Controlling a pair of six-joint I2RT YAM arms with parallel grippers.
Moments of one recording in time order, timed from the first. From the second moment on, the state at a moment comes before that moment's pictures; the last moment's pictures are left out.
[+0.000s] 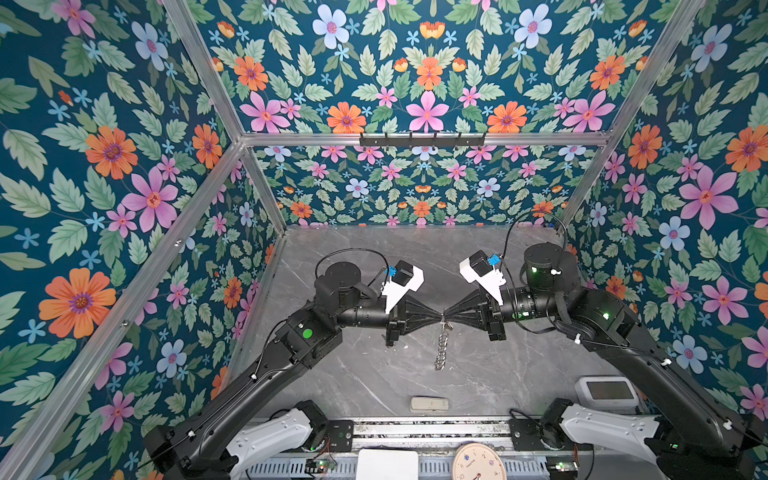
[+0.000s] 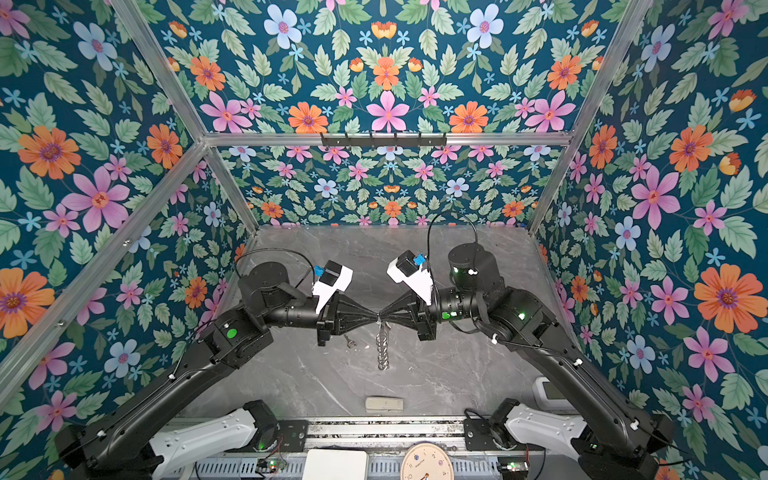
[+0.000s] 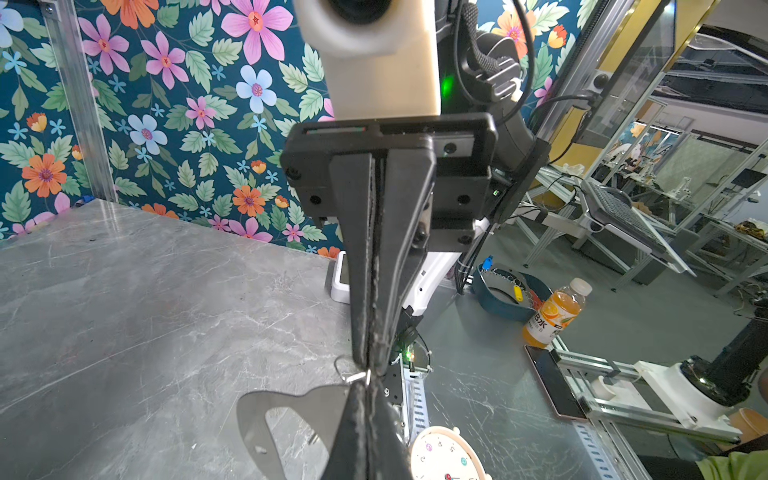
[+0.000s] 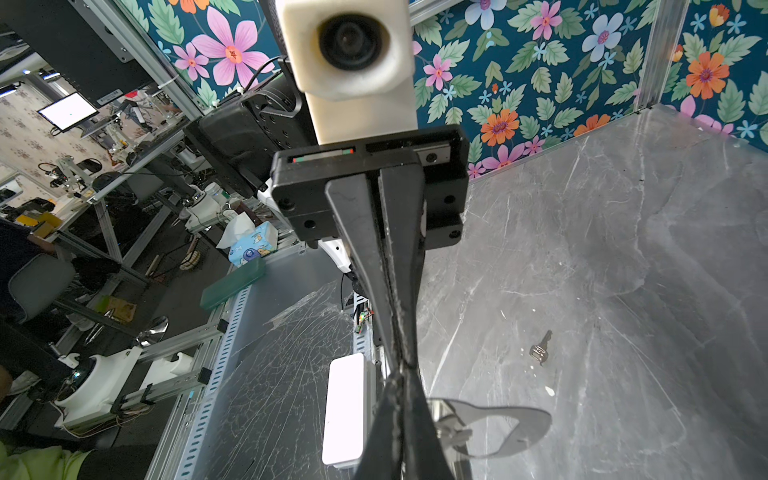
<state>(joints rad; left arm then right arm) -0.81 0.99 1.11 -0.25 0.84 -0.16 0.73 1.10 1.42 -0.73 -0.77 0.06</state>
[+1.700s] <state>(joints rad) -0.81 0.81 0.80 0.33 0.69 -0.31 0.80 0.99 1.19 -0.42 -0.66 0.10</state>
